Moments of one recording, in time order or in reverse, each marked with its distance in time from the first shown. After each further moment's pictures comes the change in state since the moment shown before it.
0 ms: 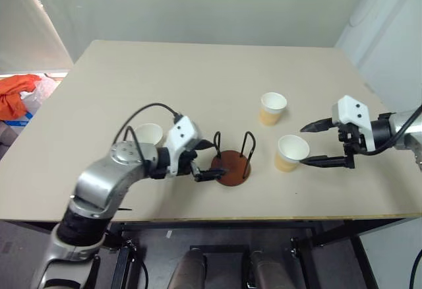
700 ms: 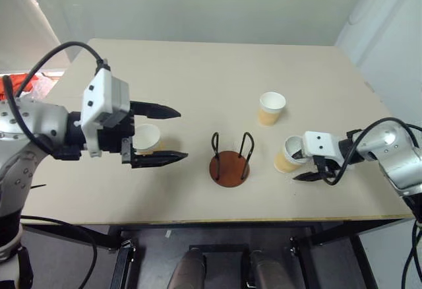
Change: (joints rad) left arm -0.022 0.332 0.319 -0.032 -0.198 -0.131 -0.246; right arm -0.027 0.064 0.210 0.047 -0.259 -0.153 0.003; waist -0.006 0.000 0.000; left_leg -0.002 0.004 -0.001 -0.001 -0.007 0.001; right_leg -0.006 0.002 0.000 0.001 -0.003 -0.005
